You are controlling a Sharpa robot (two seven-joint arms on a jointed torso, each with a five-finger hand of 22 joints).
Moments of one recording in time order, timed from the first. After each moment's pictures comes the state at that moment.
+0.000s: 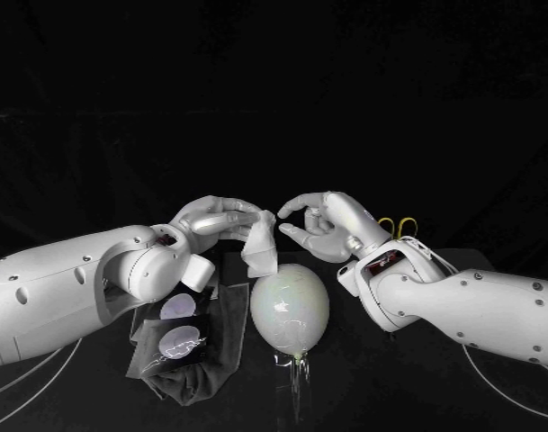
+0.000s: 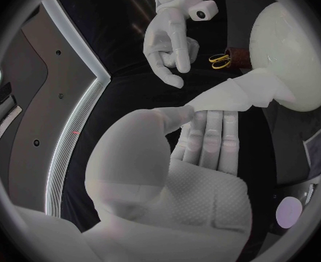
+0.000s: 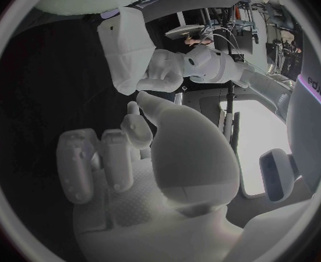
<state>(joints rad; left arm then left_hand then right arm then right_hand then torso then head) 1.36 -0.75 -0.06 1.46 -0.12 -0.17 0.16 1.34 -0.05 0.82 0.00 0.04 0.73 0.19 0.61 0.59 1.18 0.13 0.11 0.07 1.13 0.08 0.23 0.37 0.17 0.80 0.19 0.70 0.27 1.33 -0.75 -0.16 1.61 -1.17 -0.87 0.16 1.33 -0.15 0.48 0.09 0.05 0.90 0.14 0.35 0.41 1.31 0.06 1.14 1.27 1.46 -0.01 1.54 1.31 0.01 1.47 0.10 1.56 1.31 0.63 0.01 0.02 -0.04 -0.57</state>
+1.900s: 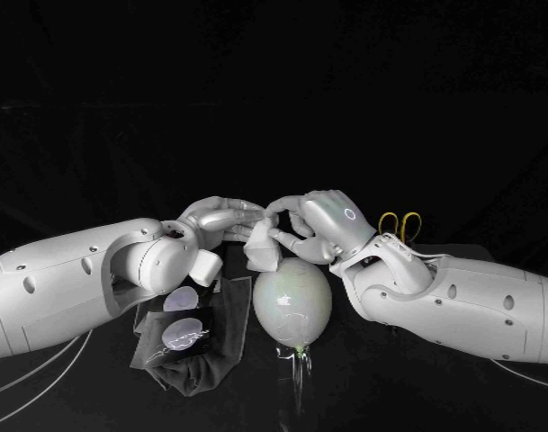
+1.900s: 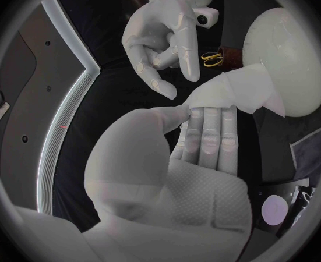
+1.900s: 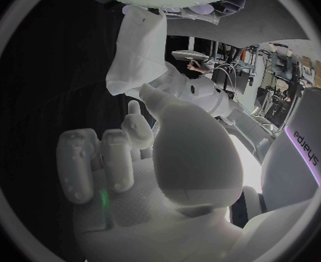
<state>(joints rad) 1.36 -0.74 -0.06 1.48 -0.06 -0.23 0.06 1.34 -0.06 0.80 0.03 0.05 0.72 0.17 0.64 0.59 1.34 0.09 0.10 0.07 1.27 0.03 0.25 0.39 0.17 0.95 0.13 0.68 0.22 1.32 -0.67 -0.16 1.53 -1.65 -0.92 -0.03 1.37 -0.20 0.46 0.08 0.05 0.94 0.13 0.31 0.37 1.31 0.05 1.14 1.26 1.47 -0.01 1.53 1.31 0.01 1.47 0.09 1.55 1.31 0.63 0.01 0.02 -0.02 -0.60</state>
